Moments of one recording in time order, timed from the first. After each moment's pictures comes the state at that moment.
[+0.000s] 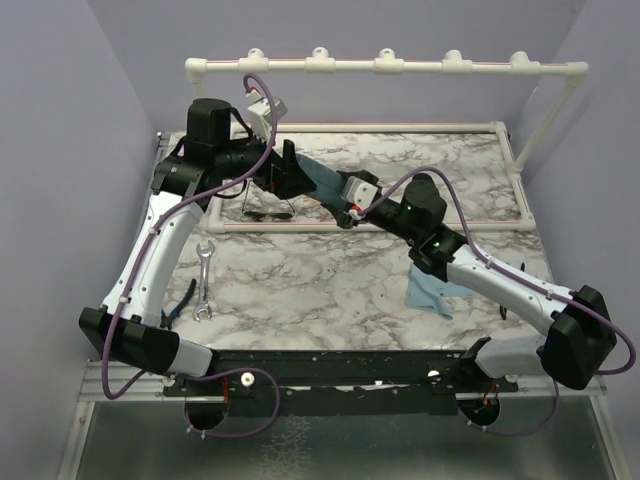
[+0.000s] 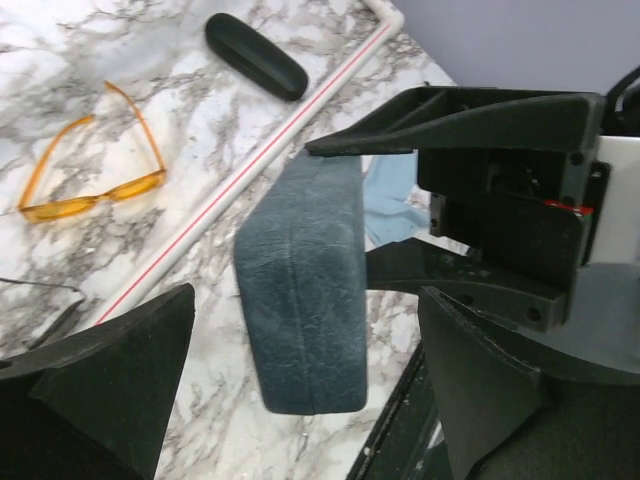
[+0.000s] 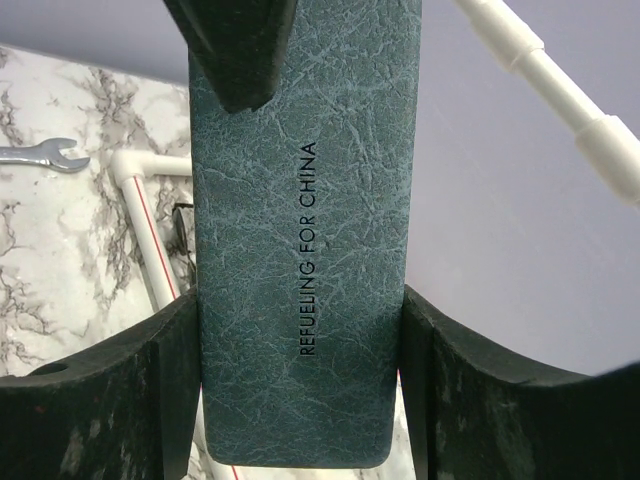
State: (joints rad) left arm -0.30 1.41 1.64 -0.72 0.81 -0.08; right arm 0.73 1.31 0.96 0.40 -0.30 -0.63
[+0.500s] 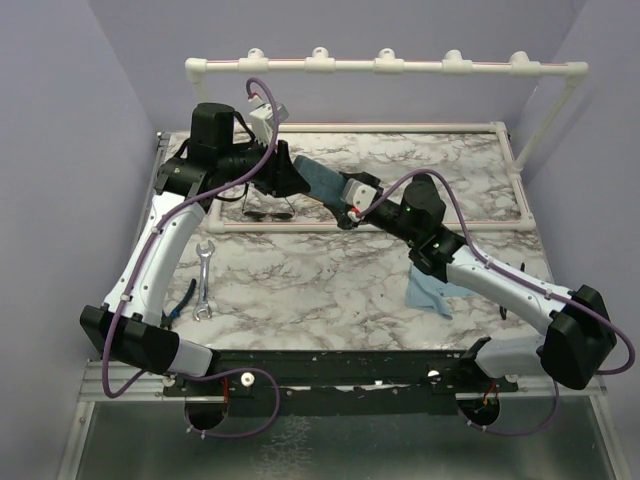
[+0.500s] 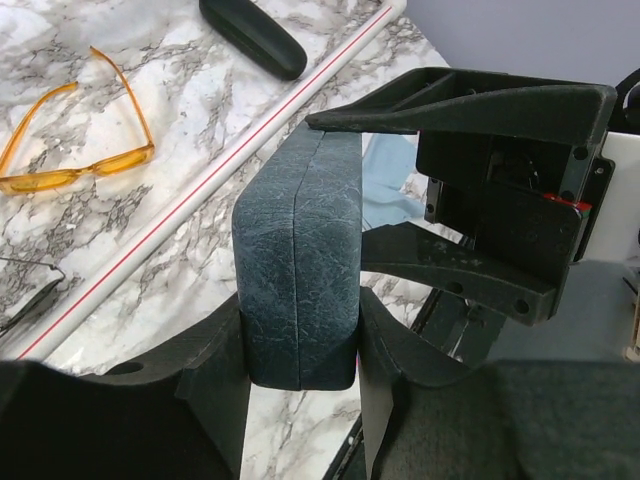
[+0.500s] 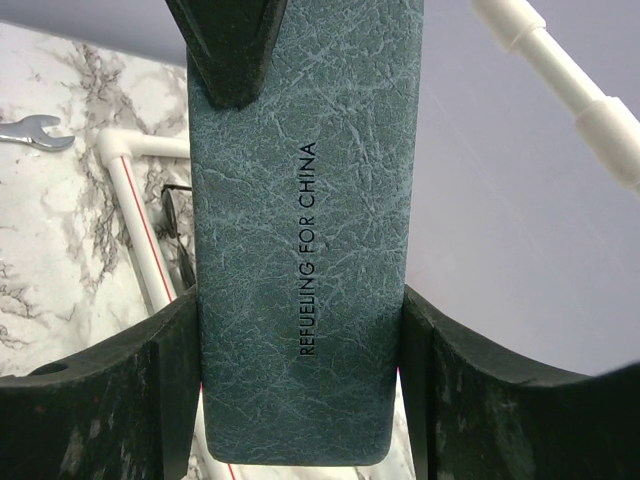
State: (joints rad) left arm -0.31 1.42 1.63 -0.74 0.76 -0.09; right arm 0.73 1.31 0.94 0.40 -0.29 -0.66
